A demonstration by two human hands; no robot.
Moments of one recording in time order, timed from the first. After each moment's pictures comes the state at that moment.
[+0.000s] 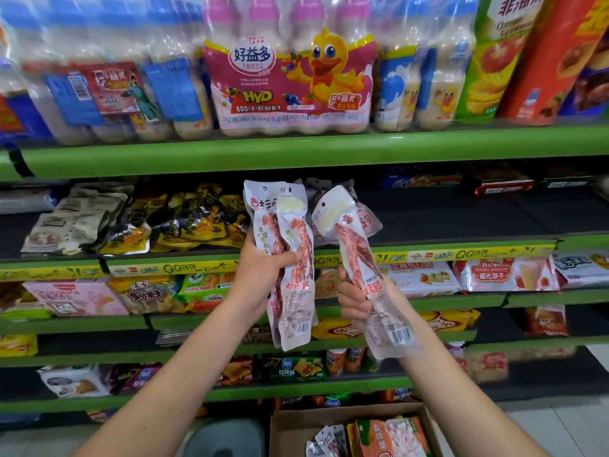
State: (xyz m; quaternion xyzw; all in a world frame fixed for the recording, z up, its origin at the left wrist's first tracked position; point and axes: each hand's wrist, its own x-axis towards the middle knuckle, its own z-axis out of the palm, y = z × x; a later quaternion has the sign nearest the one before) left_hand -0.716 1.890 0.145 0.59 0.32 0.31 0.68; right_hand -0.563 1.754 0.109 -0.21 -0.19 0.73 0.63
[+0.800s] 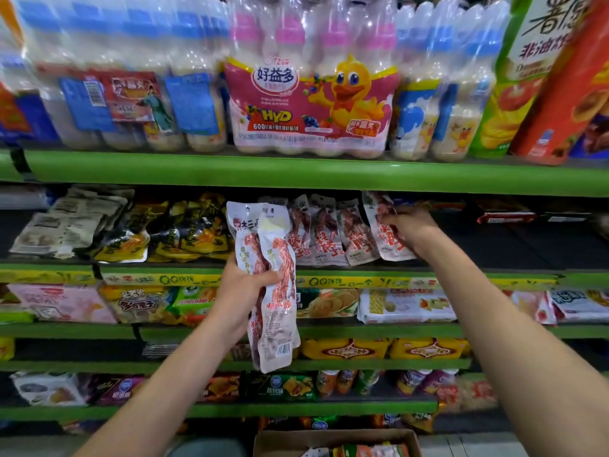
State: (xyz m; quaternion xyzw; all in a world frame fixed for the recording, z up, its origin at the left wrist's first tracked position) left_hand -0.733 1.913 0.140 0.54 0.37 0.32 0.69; right_hand -0.419 1.826 0.172 -0.79 -0.25 0.20 0.52
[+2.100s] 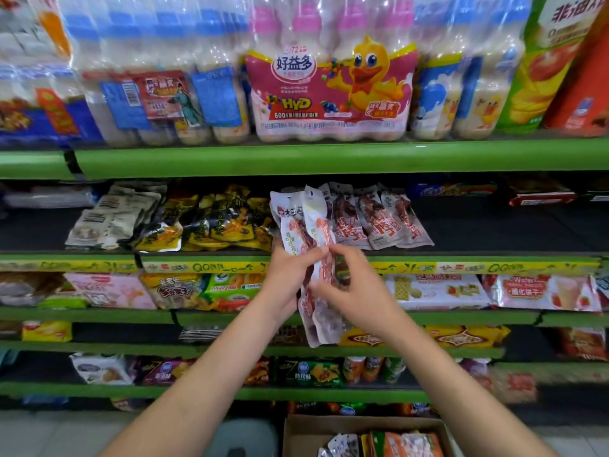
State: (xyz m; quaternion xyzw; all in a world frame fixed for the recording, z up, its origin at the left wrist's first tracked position) left_hand -0.707 1.901 0.135 0.50 0.33 0.32 0.73; right_hand -0.615 1.781 0.140 -0.74 -0.52 0.17 0.40
